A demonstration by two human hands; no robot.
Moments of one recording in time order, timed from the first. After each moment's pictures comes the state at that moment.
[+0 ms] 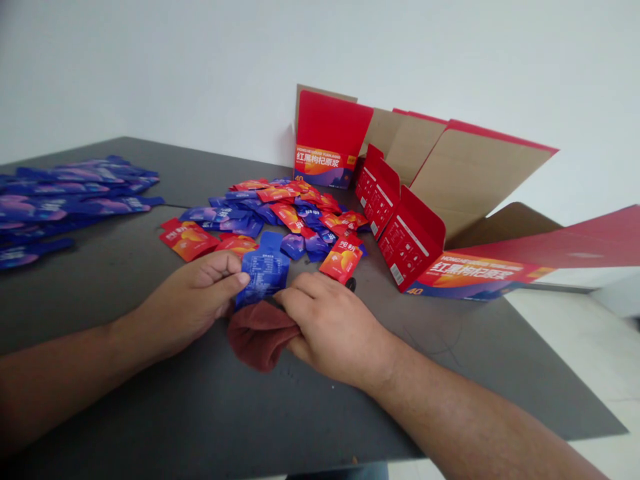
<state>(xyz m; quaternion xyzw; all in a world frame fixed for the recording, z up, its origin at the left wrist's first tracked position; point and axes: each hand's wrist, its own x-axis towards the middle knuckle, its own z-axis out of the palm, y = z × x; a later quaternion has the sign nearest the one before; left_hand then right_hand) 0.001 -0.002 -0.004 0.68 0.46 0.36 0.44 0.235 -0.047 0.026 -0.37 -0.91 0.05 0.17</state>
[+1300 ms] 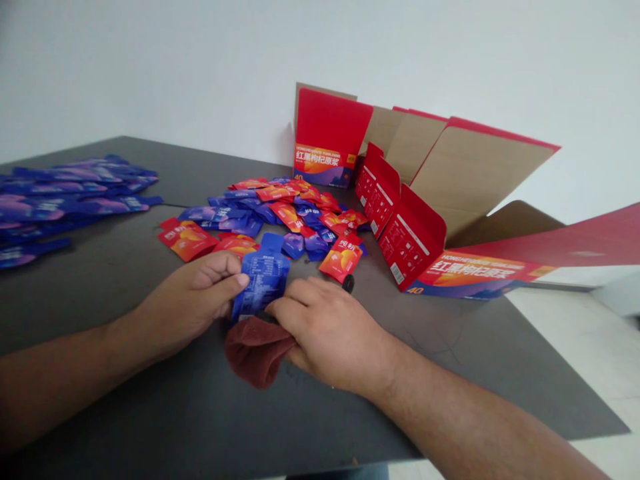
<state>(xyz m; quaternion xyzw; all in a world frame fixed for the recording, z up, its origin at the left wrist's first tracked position) -0.001 0.000 -0.005 0.70 0.45 0.36 0.42 0.236 -0.047 0.027 -0.35 -0.92 0.06 0.15</state>
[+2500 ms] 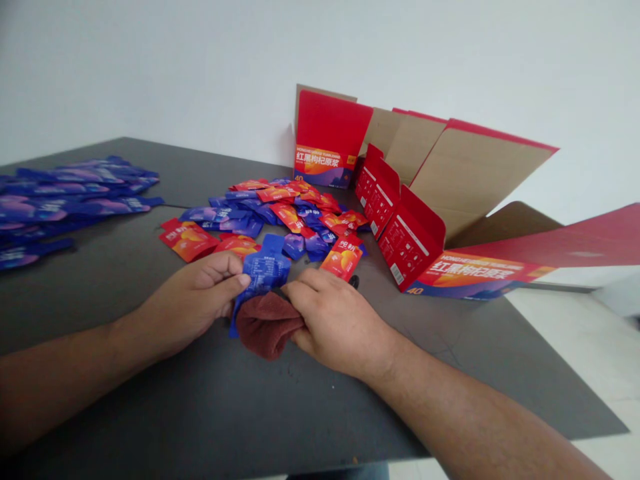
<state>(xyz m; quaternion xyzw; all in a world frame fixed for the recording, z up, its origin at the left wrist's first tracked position) 0.001 -0.002 -0.003 0.69 0.47 0.36 0.43 0.236 -0.045 0.026 -0.40 -0.90 0.05 0.16</state>
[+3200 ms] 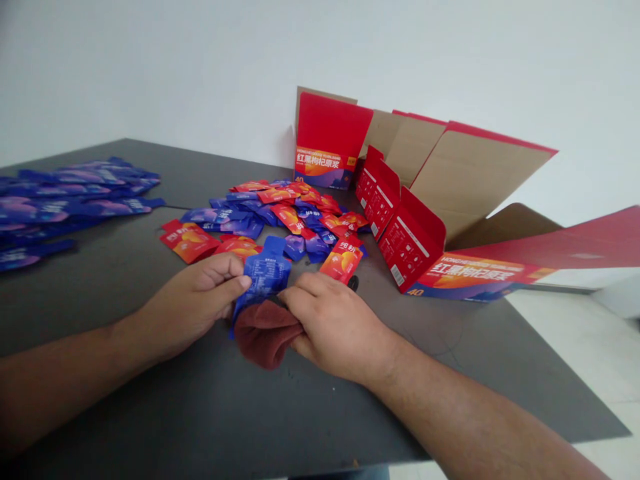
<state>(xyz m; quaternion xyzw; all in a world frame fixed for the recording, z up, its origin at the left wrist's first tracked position) 0.001 -0.003 0.000 0.70 0.48 0.35 0.41 0.238 -0.044 0.026 -0.38 -0.91 0.06 0.15</state>
